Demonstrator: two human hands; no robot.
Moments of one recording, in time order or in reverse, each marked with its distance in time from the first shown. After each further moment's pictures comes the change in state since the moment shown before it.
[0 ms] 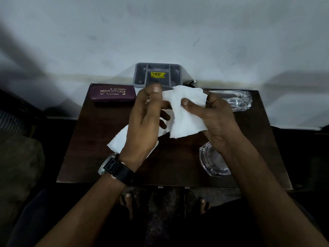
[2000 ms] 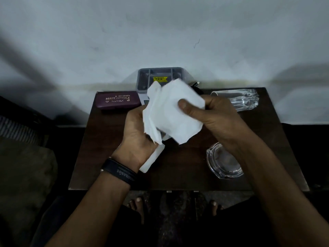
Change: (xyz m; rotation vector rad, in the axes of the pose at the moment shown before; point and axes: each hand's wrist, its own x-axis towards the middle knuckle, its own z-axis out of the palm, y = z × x) left_hand 0.016 0.001 -0.017 -0.796 -0.089 -0.658; right_hand -0.018 -0.023 0.007 -0.275 -0.158 -0.069
